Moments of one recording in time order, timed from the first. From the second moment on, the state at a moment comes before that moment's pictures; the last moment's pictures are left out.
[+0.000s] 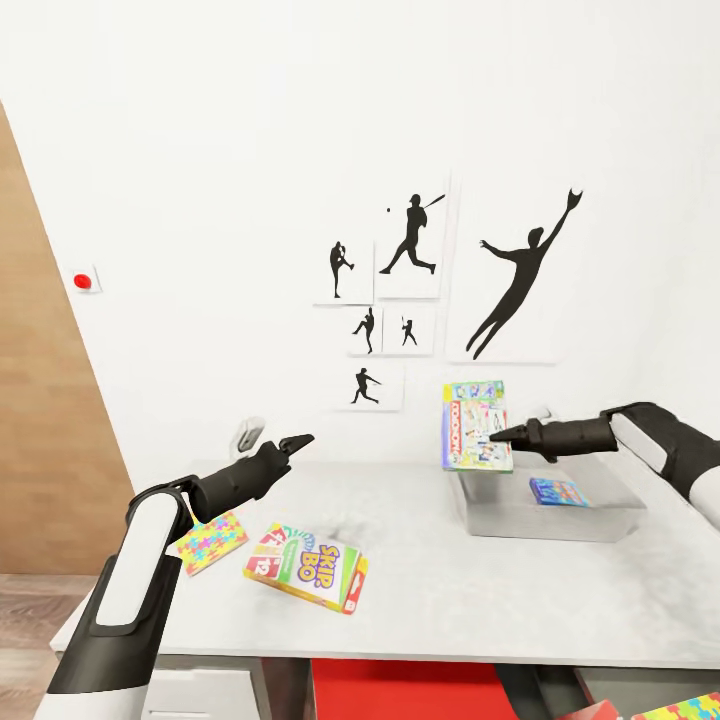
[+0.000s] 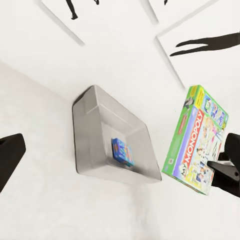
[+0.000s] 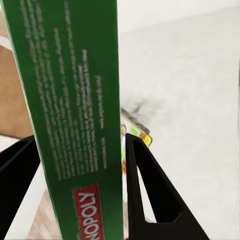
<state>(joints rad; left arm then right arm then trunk) -0.47 -0.03 0.03 -1.60 1.21 0.89 0.30 -1.20 -0.55 0.78 -0.47 -0.91 0.95 0.97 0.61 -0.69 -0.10</state>
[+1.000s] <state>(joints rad) -0.49 -0.07 0.01 -1.60 1.24 0.89 0.27 -1.30 -0.68 0.83 -0.30 -0.69 0.87 1.37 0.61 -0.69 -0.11</state>
